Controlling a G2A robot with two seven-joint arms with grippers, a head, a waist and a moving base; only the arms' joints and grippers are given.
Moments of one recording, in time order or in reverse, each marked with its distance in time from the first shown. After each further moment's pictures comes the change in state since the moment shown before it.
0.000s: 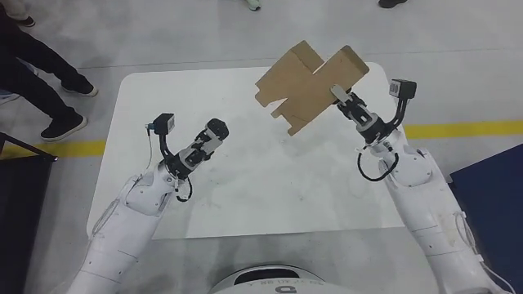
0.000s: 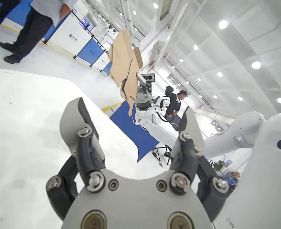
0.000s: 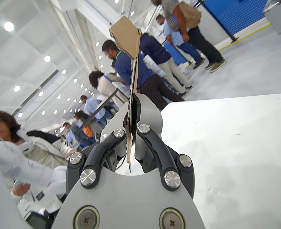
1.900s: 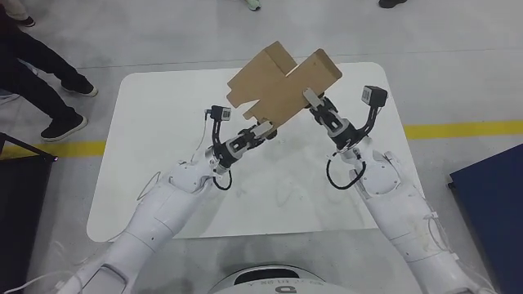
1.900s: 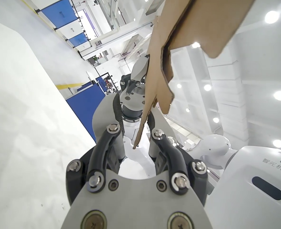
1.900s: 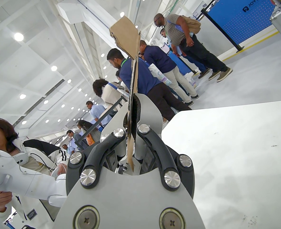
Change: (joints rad) left arm -0.281 -0.132 0.350 0.245 -0.457 0.108 -0.264; right arm 0.009 -0.062 -0.149 -0.043 -0.147 0.017 -0.176
